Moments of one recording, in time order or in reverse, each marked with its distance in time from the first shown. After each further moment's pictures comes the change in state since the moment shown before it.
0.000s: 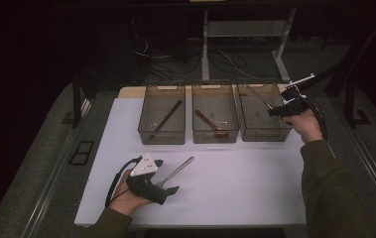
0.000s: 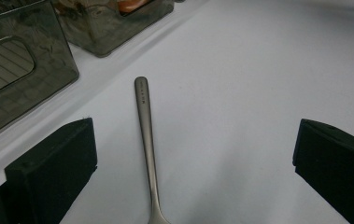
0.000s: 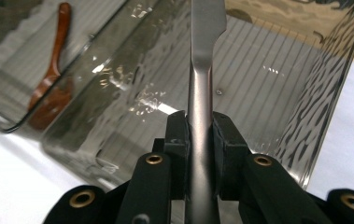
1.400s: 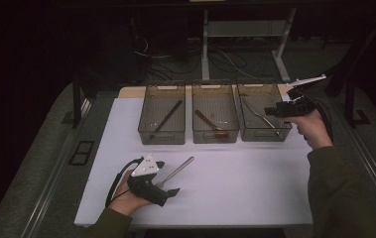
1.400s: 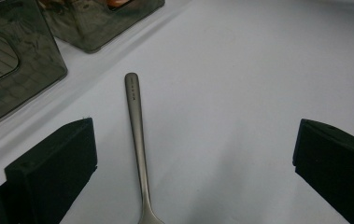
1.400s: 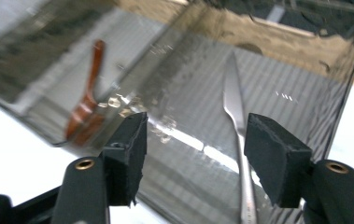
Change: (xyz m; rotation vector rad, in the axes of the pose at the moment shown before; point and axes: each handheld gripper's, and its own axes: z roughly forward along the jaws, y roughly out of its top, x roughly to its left) left arm -0.001 0.000 0.001 0.023 -0.027 0.004; right arm 0.010 -0.009 -0.031 -0.158 0.090 -0.012
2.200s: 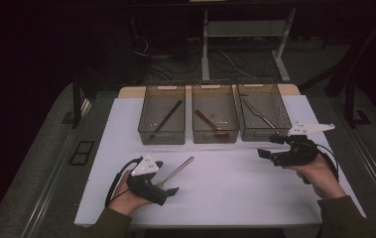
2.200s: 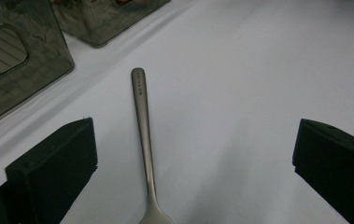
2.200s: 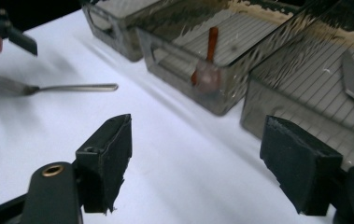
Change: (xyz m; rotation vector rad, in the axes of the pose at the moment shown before) left arm 0.001 -0.001 0.000 0.011 0.022 -0.017; right arm 0.078 -0.099 -0.035 -0.134 0.197 -0.158
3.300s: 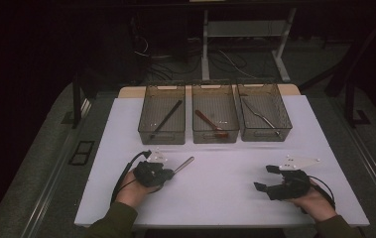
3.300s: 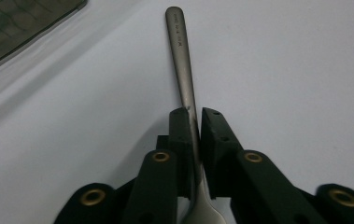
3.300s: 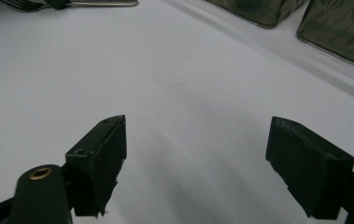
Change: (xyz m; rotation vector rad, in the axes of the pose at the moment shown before) left arm 0.025 0.003 0.031 0.251 0.041 -0.044; right arm 0.031 -0.072 0.015 0.098 0.010 -0.024
